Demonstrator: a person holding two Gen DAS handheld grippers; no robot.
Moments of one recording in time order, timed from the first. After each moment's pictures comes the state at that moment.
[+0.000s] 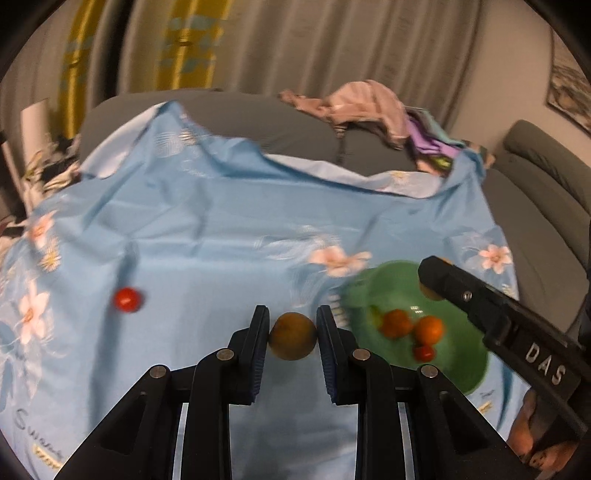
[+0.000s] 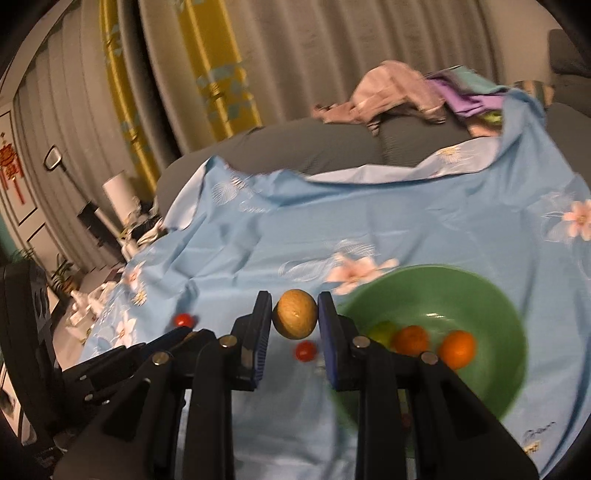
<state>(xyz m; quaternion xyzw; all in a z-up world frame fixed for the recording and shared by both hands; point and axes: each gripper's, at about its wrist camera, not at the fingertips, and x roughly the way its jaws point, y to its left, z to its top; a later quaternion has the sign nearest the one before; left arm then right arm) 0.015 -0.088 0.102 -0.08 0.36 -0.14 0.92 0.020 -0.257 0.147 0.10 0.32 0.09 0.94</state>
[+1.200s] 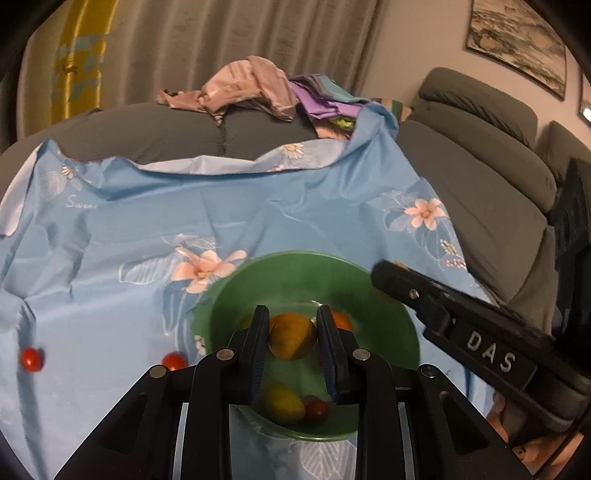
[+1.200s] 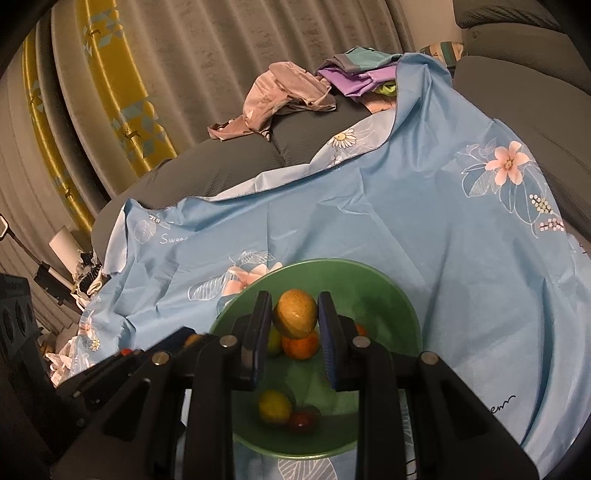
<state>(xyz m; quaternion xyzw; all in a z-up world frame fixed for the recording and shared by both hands) 0.030 -0.195 0.106 -0.02 0.35 -0.27 0.89 0.010 -0.355 0.135 0.17 0.33 -0.03 0.93</state>
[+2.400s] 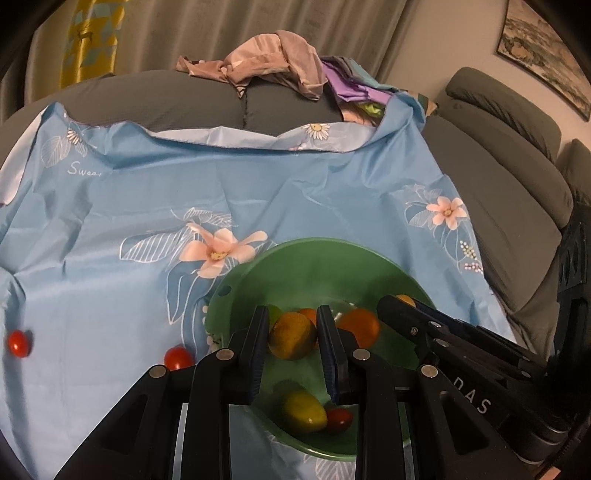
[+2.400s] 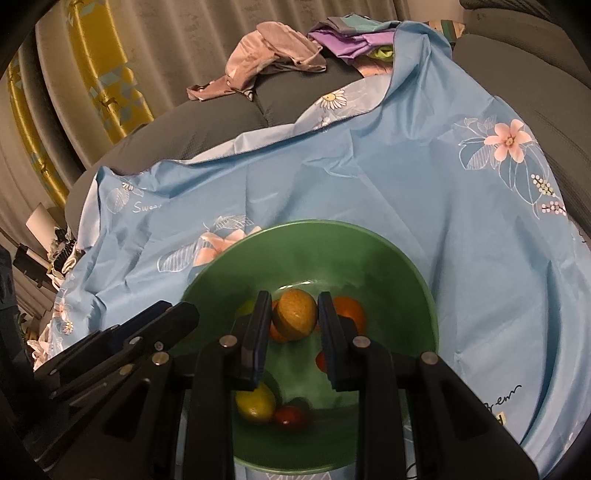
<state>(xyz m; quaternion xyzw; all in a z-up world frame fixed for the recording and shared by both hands) 0.060 -0.190 0.081 -0.04 0.40 -0.26 0.88 0.035 -0.348 0.102 0.15 0.40 -0.06 0.90</state>
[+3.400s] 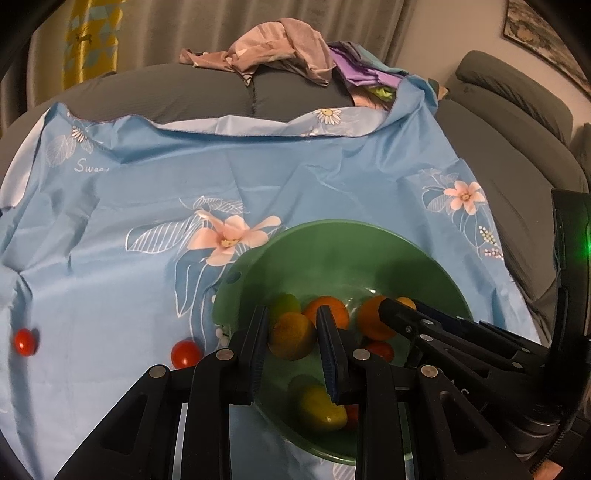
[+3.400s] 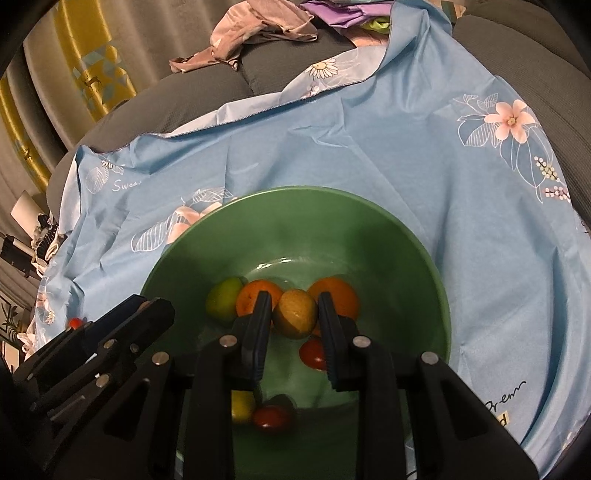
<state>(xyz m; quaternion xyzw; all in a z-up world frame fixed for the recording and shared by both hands) 0.064 -0.196 0.067 -0.01 0.41 -0.23 0.88 0.052 -0.353 0.075 0.14 0.44 -0.07 0.88</state>
